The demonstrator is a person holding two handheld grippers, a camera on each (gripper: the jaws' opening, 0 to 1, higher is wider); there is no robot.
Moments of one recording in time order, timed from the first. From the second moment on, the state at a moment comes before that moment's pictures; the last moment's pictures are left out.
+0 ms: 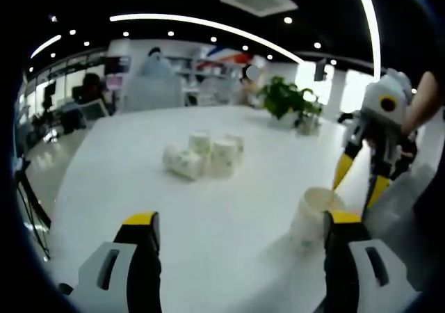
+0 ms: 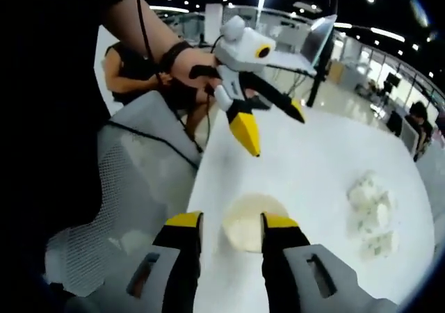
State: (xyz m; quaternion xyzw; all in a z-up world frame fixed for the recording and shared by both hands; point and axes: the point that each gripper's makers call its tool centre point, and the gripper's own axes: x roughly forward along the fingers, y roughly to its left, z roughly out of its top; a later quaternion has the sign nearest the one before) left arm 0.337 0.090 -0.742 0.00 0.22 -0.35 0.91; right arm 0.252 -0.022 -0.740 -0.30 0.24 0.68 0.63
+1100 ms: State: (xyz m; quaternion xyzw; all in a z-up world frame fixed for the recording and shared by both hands) left arm 0.337 0.089 -0.741 0.00 0.22 -0.35 0.91; right arm 0.332 -0.118 -0.716 -0.15 0.23 0.45 0.85
